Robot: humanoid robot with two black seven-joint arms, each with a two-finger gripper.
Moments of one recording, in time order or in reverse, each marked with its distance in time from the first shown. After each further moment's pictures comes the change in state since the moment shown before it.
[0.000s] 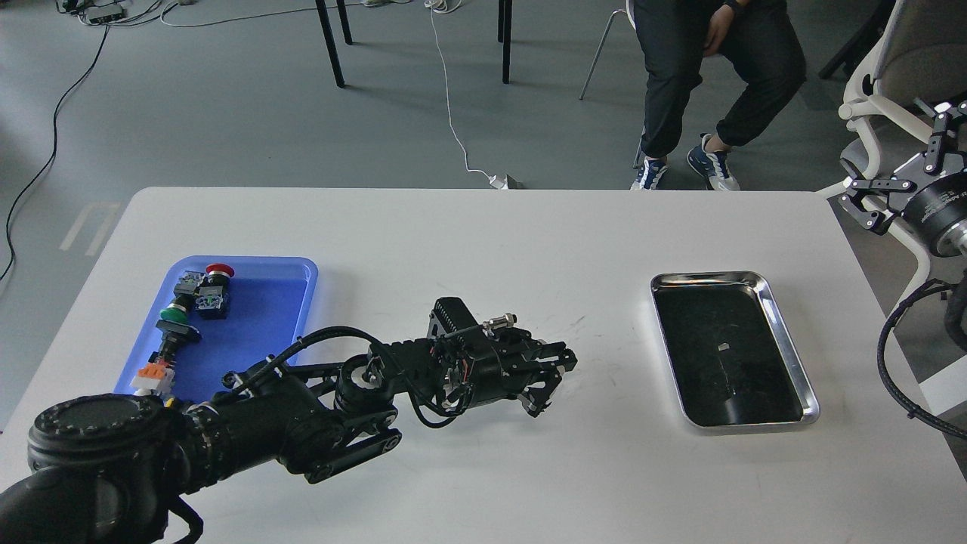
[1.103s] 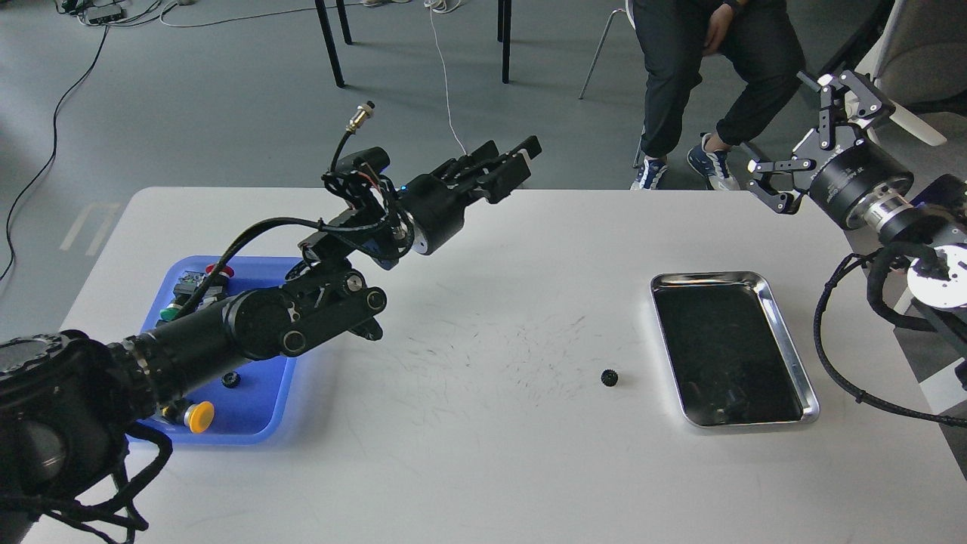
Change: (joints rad) left arm -0.168 0.290 -0.253 -0.123 -0.903 0.017 0.011; right arm 0.193 0.077 -0.216 0.140 -0.132 -0.055 -0.003
